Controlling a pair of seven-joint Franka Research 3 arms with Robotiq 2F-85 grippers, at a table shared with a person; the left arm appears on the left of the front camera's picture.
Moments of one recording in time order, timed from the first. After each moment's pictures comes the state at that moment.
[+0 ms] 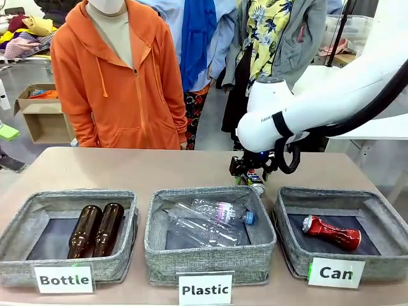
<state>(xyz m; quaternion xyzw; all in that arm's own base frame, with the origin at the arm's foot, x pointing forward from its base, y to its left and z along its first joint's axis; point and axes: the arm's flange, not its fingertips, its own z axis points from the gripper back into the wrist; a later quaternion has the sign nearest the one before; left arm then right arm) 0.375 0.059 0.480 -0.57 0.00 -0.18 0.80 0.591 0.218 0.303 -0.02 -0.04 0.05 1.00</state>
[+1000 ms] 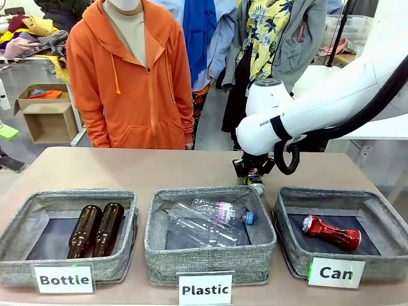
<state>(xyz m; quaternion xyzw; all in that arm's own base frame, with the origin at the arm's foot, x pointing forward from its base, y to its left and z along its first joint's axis) 0.375 0.059 0.480 -0.57 0.00 -0.18 0.80 0.594 0.221 0.304 -0.02 -0.05 0.04 1.00</state>
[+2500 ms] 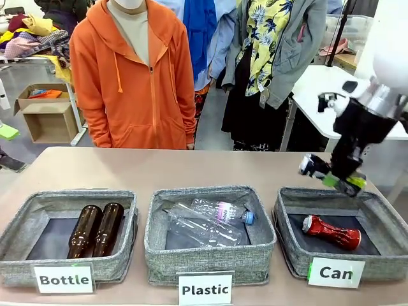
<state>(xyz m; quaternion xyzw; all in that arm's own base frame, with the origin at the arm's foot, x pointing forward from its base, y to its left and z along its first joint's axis) 0.375 0.059 0.480 -0.57 0.00 -0.18 0.80 0.395 0.062 0.478 0.11 -0.06 0.51 0.85</state>
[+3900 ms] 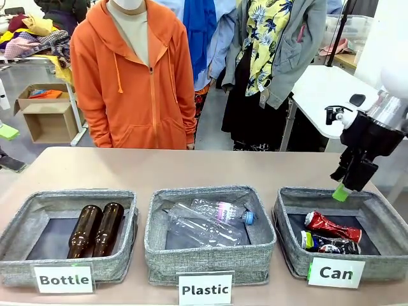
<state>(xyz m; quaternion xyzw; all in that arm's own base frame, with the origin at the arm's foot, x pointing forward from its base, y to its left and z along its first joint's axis) 0.375 0.059 0.480 -0.57 0.00 -0.18 0.80 0.390 0.045 0.461 0.14 -0.06 0.50 0.85</state>
